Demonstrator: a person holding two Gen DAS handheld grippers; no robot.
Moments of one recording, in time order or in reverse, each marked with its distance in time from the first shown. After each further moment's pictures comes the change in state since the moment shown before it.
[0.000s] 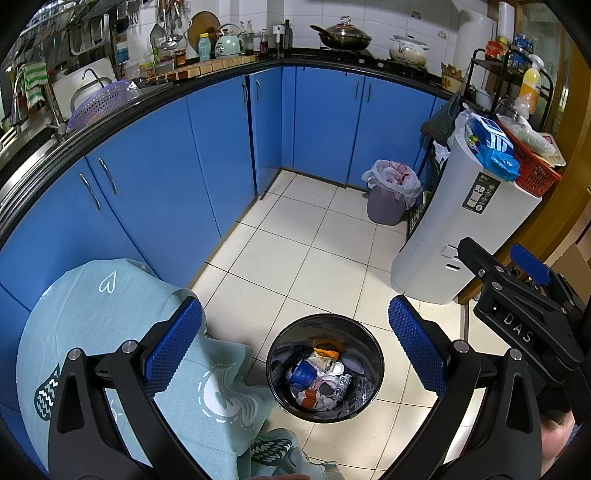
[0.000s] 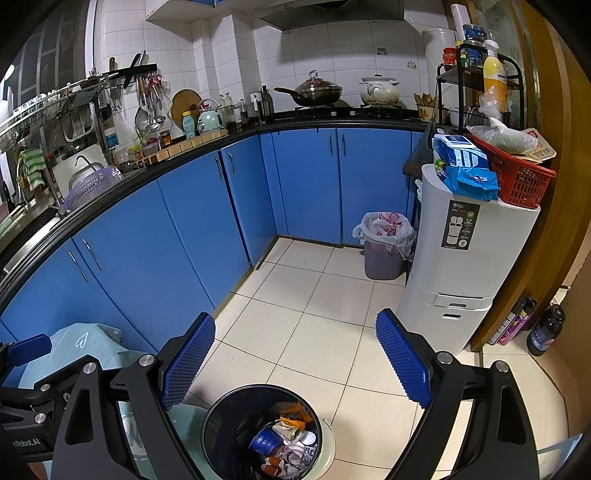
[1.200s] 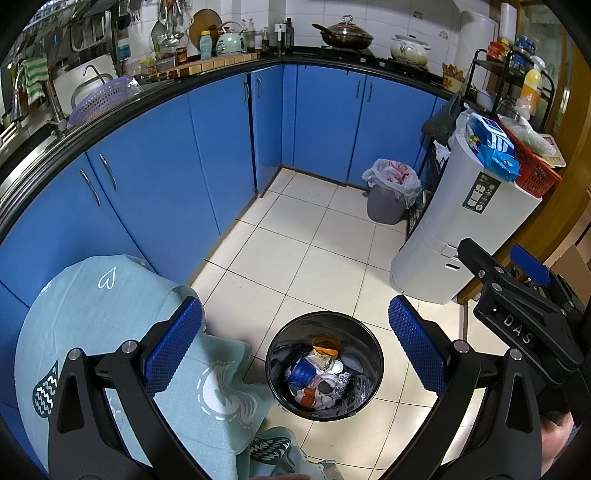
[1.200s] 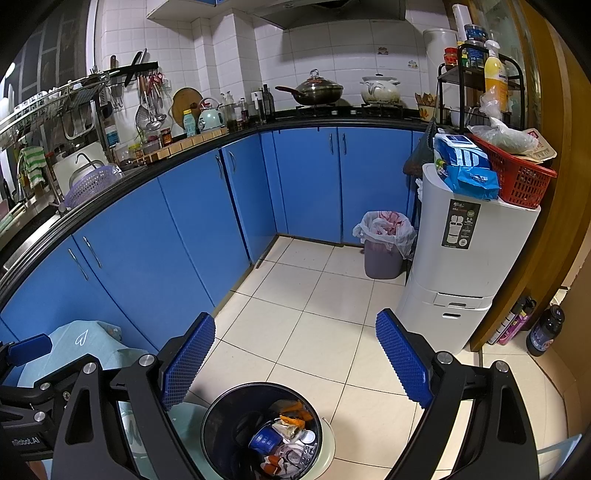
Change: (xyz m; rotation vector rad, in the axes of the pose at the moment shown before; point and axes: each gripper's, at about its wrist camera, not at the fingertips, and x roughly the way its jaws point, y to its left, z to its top) left arm -0.001 -0.001 -0.001 -0.005 0.004 -0.002; right arm 0.000 0.003 0.001 -0.002 0.002 0.003
